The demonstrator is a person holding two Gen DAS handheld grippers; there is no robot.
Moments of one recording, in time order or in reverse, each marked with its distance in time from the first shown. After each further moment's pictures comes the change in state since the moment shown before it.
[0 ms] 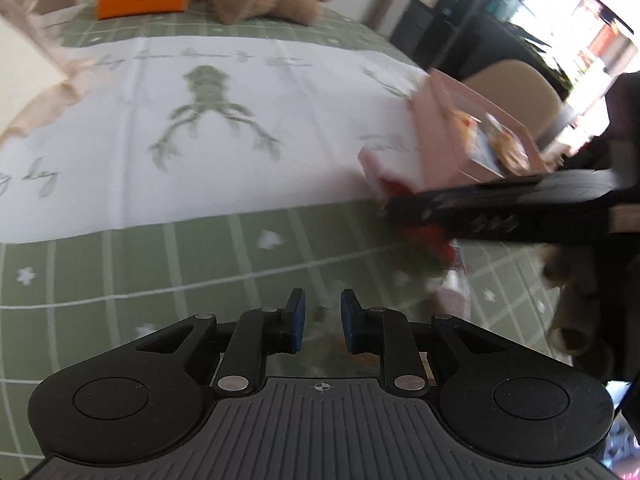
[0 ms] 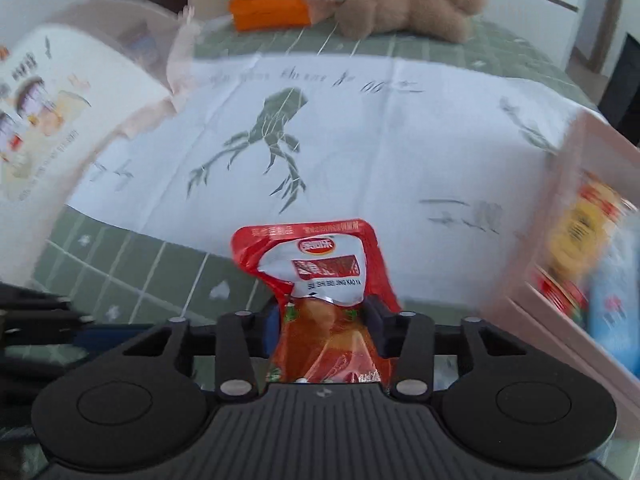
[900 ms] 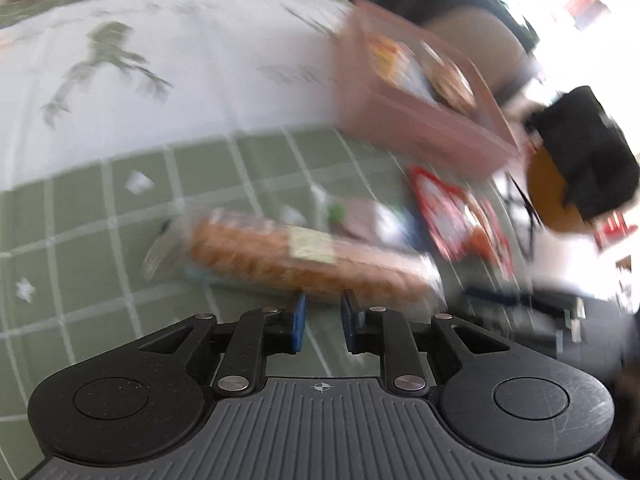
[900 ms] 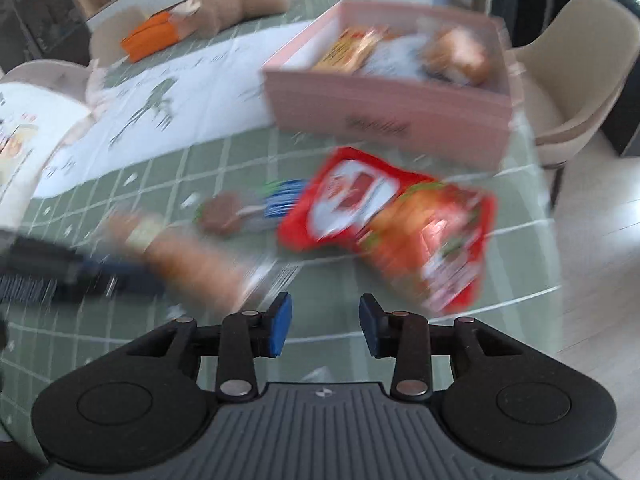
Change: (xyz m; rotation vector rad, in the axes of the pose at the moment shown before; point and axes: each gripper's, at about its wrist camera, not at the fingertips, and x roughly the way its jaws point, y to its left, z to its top) left arm 0.030 -0.047 -0.012 0.007 0.100 -0.066; right arm -0.066 -0.056 -0.152 0.246 -0.021 -0.152
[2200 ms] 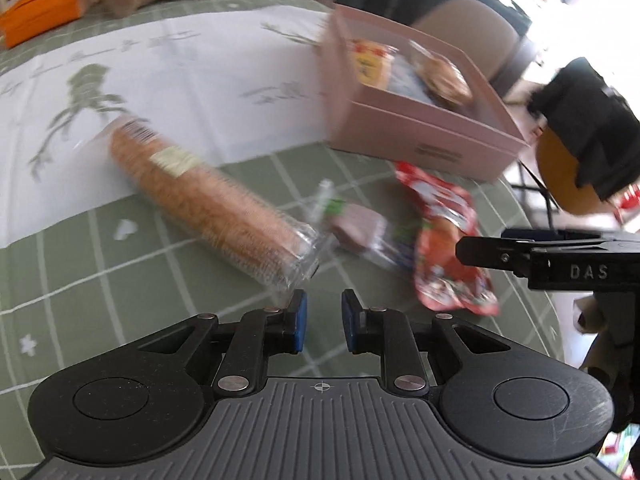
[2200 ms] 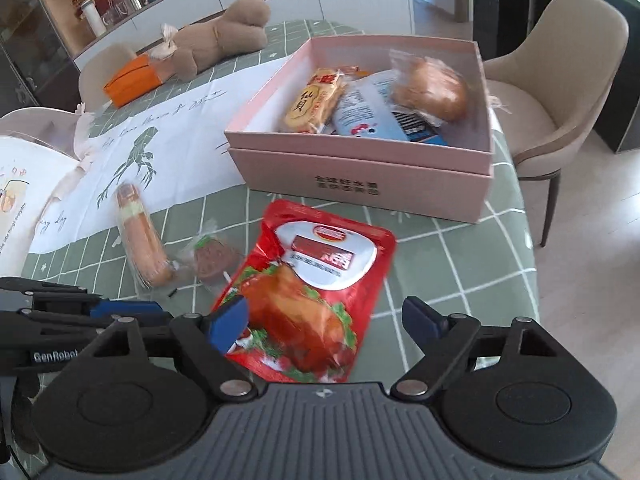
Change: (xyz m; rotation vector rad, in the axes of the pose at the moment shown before) left arm 0.017 -0.021 0.003 0.128 -0.017 0.054; right arm 0.004 -0.039 0.041 0.137 -0.038 0.031
